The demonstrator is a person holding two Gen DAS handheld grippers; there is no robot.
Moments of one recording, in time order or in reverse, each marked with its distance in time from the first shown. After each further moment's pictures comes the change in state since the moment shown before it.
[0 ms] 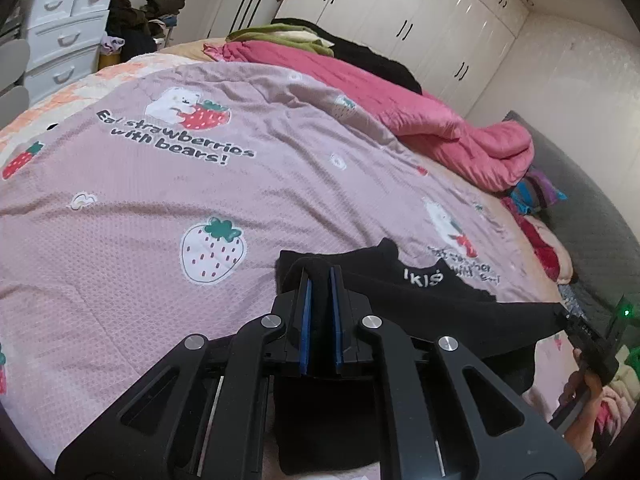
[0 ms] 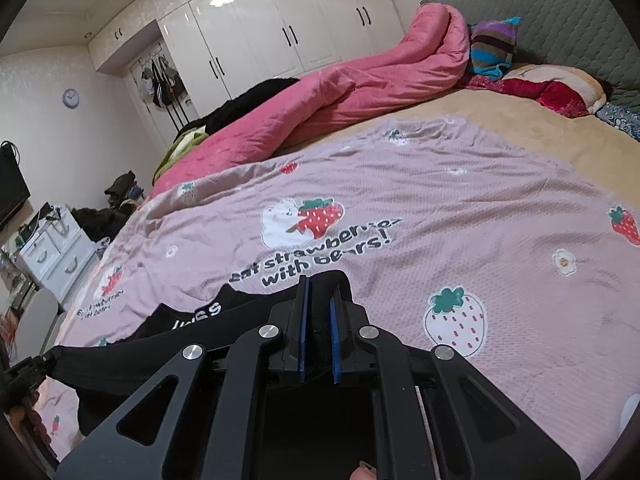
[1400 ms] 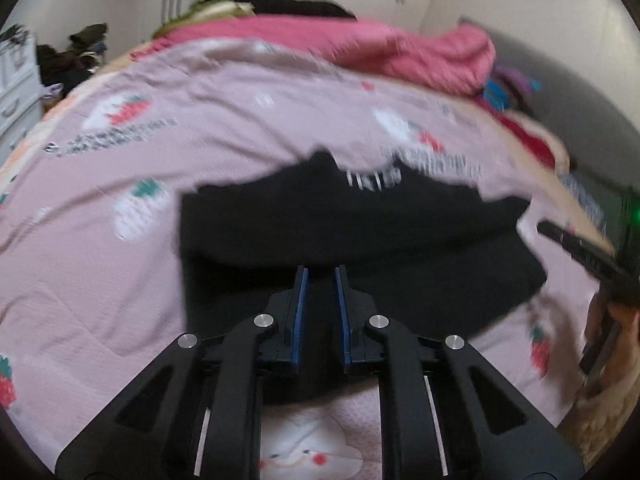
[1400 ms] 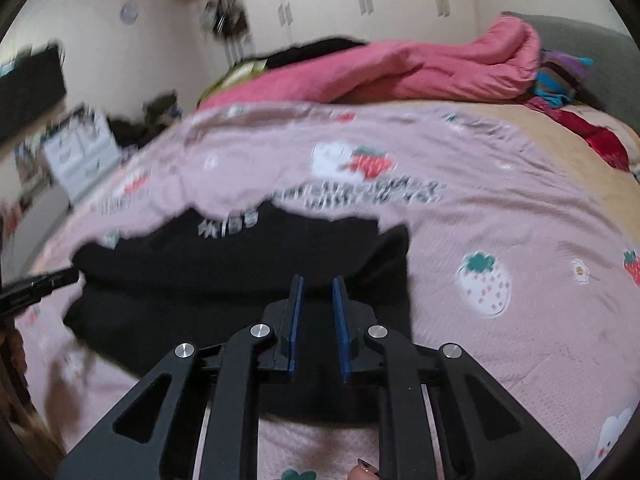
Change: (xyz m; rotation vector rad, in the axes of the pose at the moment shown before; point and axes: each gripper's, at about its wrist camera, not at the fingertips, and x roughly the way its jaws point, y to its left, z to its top) left arm 0.017 -0.079 -0.065 0.334 0.185 0.004; right arm -0.005 0.045 -0.055 -0.329 0.194 0.042
